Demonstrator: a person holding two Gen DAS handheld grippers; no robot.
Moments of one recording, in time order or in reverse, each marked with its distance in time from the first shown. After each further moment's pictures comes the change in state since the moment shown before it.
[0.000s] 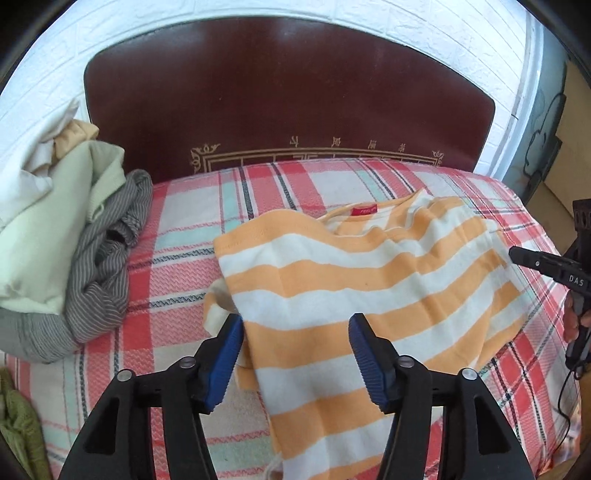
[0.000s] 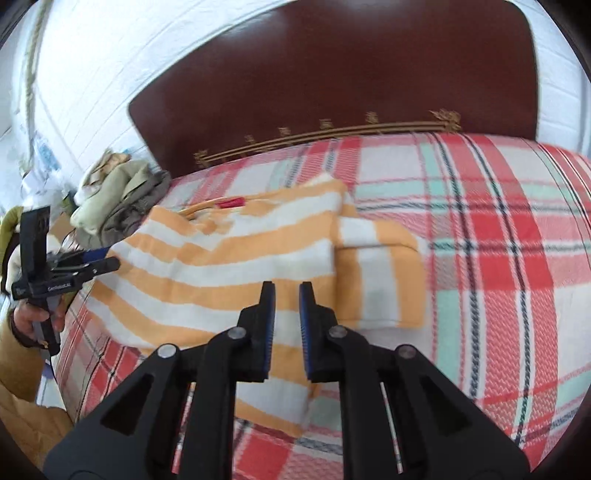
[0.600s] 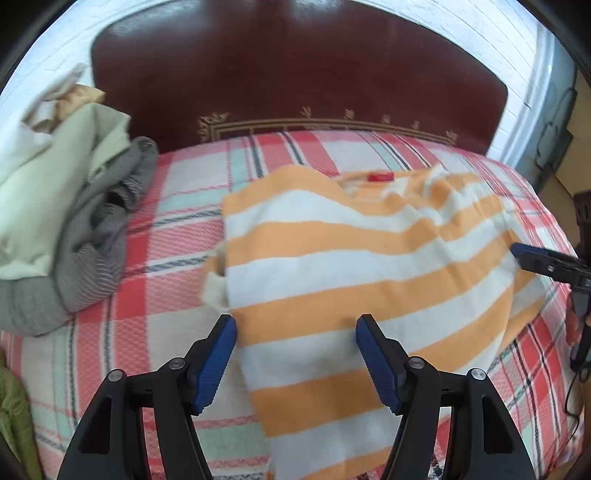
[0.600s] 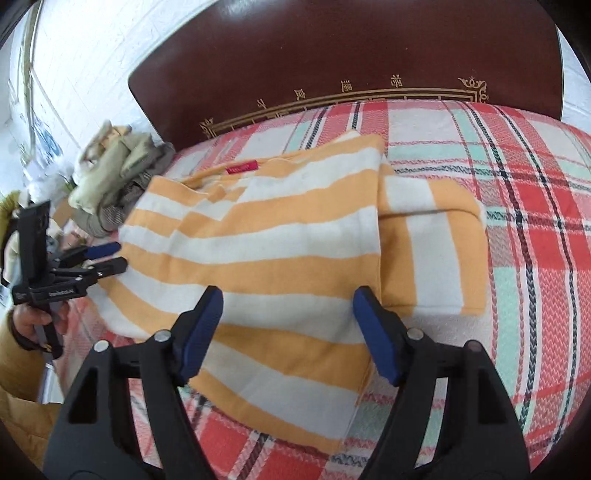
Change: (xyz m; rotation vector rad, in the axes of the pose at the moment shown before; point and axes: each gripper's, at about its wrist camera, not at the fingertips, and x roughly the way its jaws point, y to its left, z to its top) left arm 0.014 0.006 -0.017 -0.024 0.043 0.072; right arm 0.022 -0.005 -0.015 0.081 0.047 0.068
